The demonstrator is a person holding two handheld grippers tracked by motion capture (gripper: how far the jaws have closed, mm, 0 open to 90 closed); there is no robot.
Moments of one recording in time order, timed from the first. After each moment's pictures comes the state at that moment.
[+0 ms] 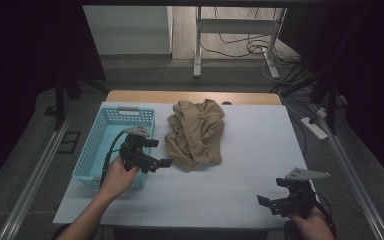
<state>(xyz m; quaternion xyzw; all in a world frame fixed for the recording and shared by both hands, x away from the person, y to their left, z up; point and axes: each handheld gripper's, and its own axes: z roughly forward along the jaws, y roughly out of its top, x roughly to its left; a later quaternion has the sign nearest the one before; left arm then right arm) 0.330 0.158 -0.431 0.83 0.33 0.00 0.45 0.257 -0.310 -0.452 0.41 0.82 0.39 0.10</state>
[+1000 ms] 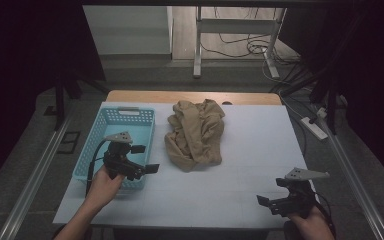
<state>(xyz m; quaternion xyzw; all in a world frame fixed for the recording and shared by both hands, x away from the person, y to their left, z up) 0.304 0.192 -0.436 0.81 0.35 0.00 0.48 0.258 -0.310 -0.453 0.41 0.82 0.39 0.10</state>
